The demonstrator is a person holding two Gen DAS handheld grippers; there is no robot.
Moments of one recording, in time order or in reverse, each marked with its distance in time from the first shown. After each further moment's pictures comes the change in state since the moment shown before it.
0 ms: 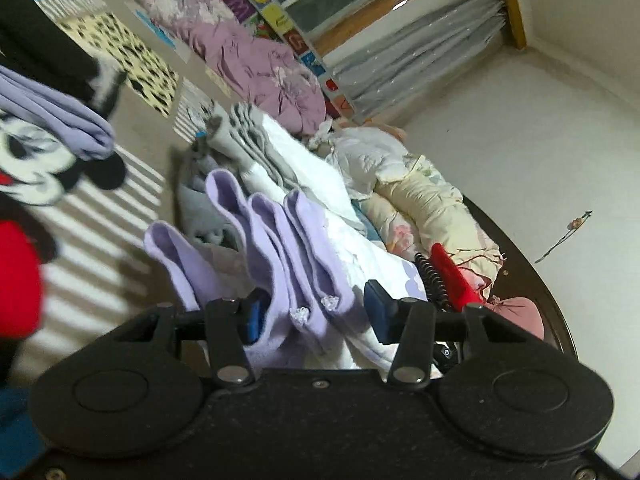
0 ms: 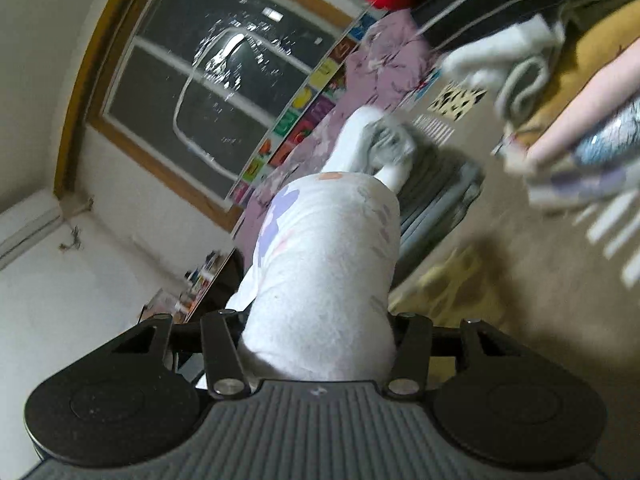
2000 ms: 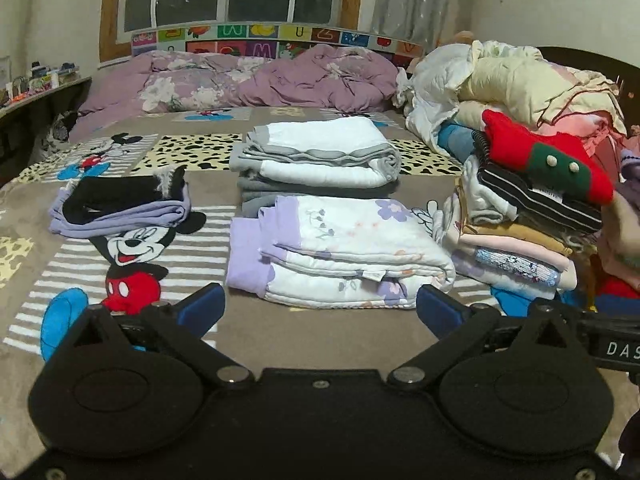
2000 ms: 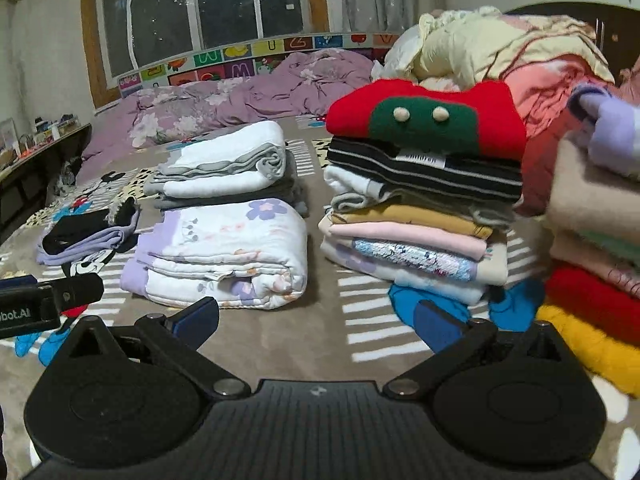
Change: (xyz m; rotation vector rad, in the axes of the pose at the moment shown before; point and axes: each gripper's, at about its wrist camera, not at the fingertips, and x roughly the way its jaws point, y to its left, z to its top) left arm -0.023 -0.186 -0.120 0.586 0.016 0.659; right arm -0.137 0.092 -0.009 -0.640 0.088 -0.610
